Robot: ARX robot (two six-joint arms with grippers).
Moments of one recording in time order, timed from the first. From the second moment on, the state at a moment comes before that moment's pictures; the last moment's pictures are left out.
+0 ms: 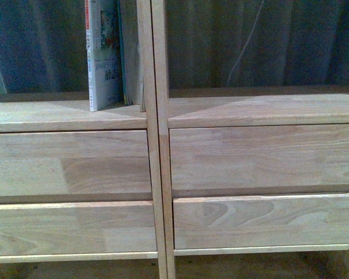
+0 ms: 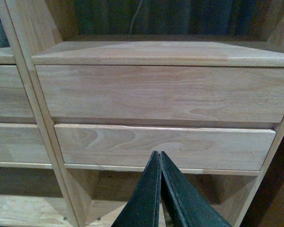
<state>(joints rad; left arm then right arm) -0.22 0.98 0.55 0.61 -0.26 0.12 0.00 0.01 0.01 0.00 0.00 0.01</state>
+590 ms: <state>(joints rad) -0.43 0.14 0.02 0.16 -0.64 0.08 0.00 0.01 0.01 0.00 0.00 0.00</state>
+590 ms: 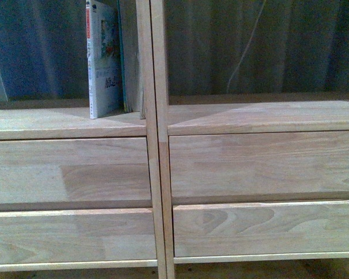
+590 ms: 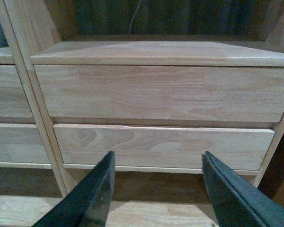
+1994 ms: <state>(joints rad) -0.01 0.00 0.01 -0.01 0.00 0.00 0.00 0.01 0.01 0.00 0.00 0.00</state>
